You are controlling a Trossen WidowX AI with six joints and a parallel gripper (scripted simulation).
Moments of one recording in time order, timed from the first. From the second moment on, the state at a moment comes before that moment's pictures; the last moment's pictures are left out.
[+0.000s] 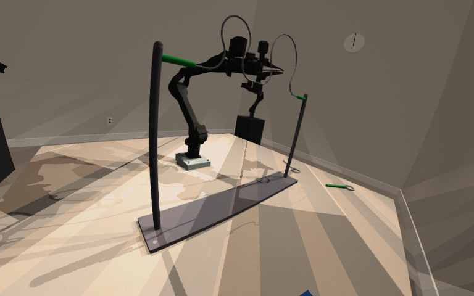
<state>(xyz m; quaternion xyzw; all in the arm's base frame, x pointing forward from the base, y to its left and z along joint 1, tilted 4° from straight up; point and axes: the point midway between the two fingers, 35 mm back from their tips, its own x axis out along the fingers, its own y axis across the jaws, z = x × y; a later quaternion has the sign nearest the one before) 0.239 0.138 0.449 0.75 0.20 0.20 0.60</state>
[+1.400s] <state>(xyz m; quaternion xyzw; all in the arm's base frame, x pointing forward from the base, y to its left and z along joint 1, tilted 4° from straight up) 0.236 0.127 0.474 0.70 0.21 0.19 0.65</state>
